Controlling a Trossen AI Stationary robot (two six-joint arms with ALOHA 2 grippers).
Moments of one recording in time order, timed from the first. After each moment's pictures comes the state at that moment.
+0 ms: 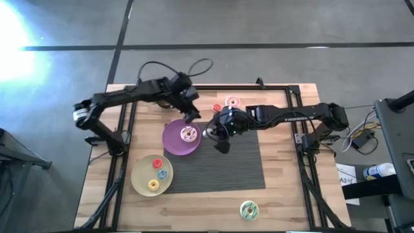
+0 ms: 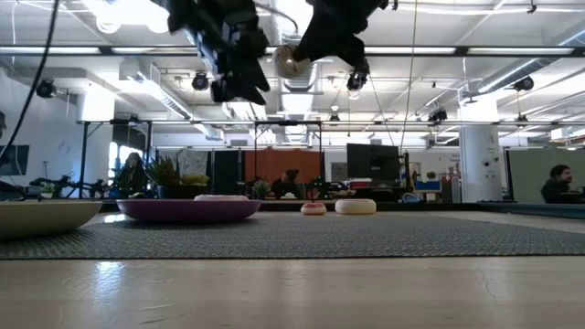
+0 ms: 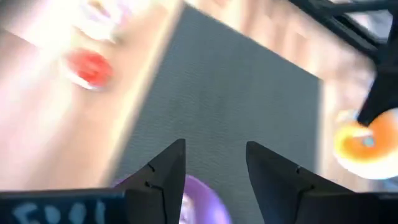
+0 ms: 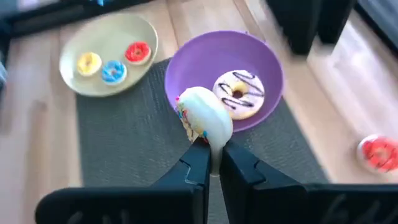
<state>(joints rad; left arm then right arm) 0.43 1.49 1.31 -0.66 0.35 -0.15 0.00 1.64 1.45 -0.58 0.06 0.33</state>
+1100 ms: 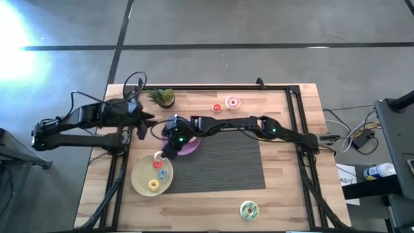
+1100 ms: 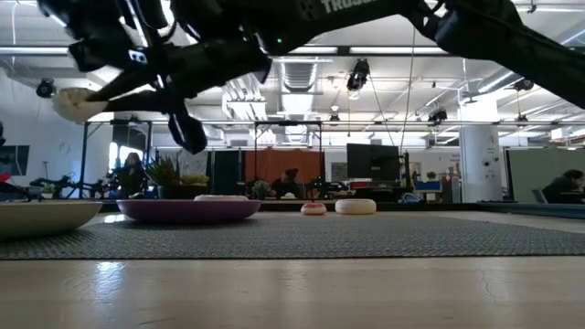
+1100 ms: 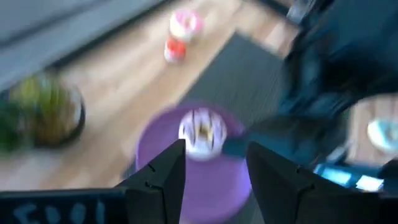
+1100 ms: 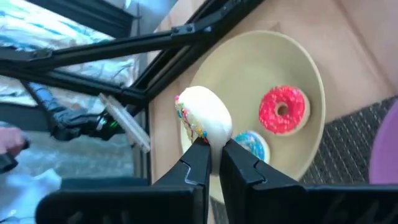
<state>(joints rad) 0.19 0.58 0.84 -0.86 -0.13 -0.42 -0.04 2.55 2.34 -0.37 -0.54 0.79</state>
